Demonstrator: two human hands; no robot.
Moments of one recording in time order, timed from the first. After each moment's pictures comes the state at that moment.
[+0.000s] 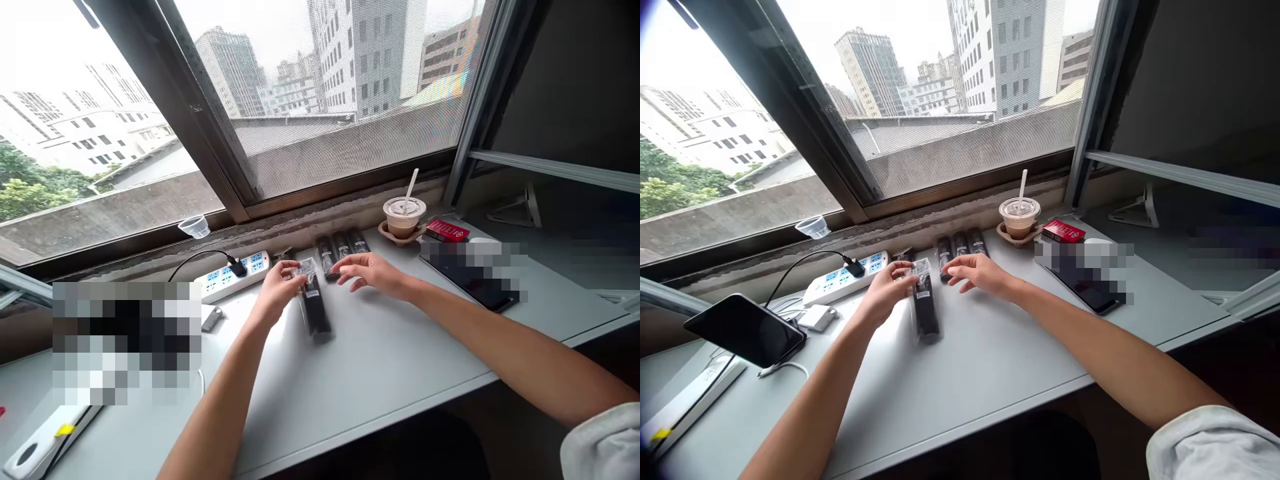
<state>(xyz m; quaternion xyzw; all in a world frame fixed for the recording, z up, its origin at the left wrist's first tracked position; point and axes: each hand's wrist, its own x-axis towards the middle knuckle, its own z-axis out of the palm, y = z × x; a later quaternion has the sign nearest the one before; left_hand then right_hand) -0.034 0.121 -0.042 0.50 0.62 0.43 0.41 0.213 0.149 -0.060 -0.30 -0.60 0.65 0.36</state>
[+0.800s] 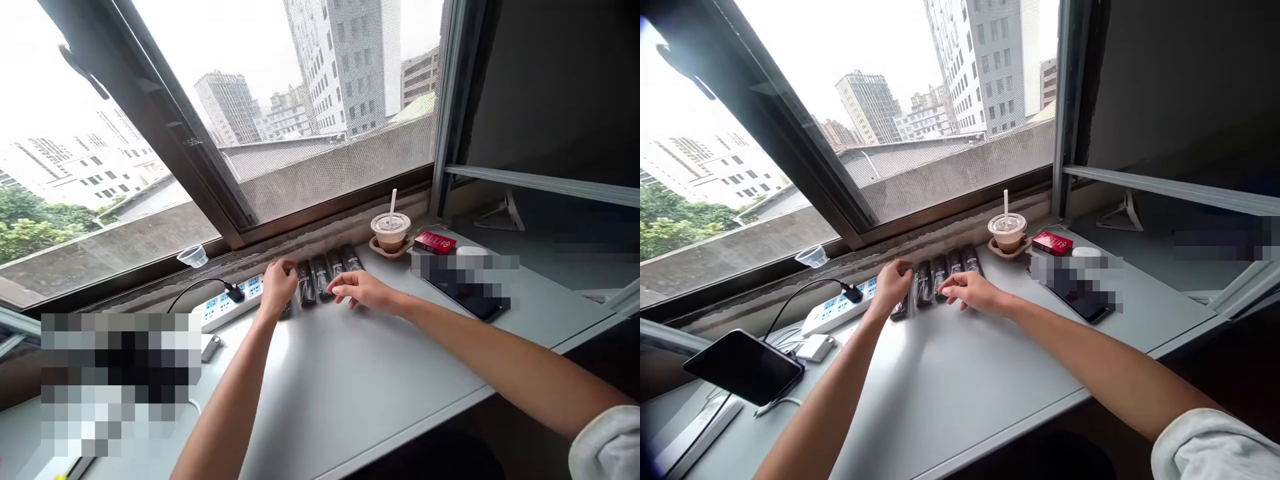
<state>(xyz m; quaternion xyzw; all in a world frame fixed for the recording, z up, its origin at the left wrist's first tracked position) -0.033 0.190 -0.032 0.63 0.72 0.27 0.08 0.209 0.158 -0.065 -0.33 -0.64 0.60 0.35</state>
